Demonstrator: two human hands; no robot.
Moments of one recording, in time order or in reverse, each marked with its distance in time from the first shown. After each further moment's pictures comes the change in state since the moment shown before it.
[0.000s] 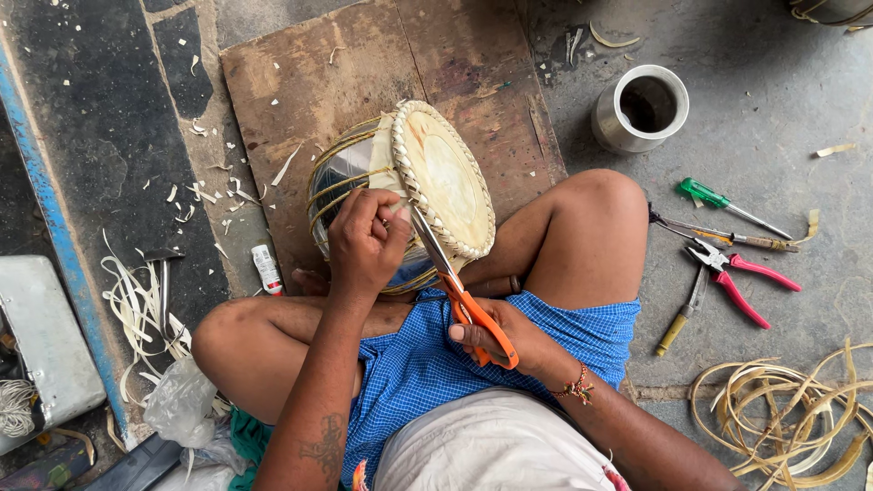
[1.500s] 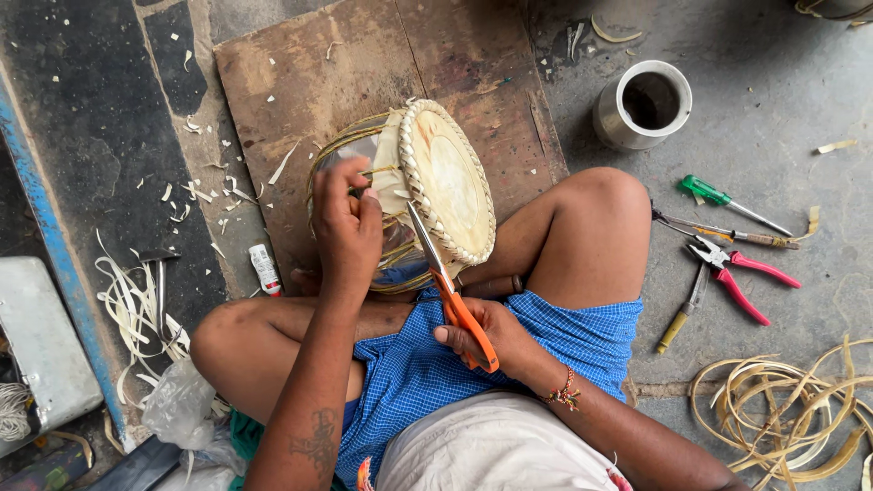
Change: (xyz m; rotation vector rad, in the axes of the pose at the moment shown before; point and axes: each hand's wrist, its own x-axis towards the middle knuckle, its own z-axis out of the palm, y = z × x) left_hand 0.014 -0.005 -0.006 -0.147 0.178 -0.136; right_hand 0.008 0.004 0.019 -0.068 0.080 0.005
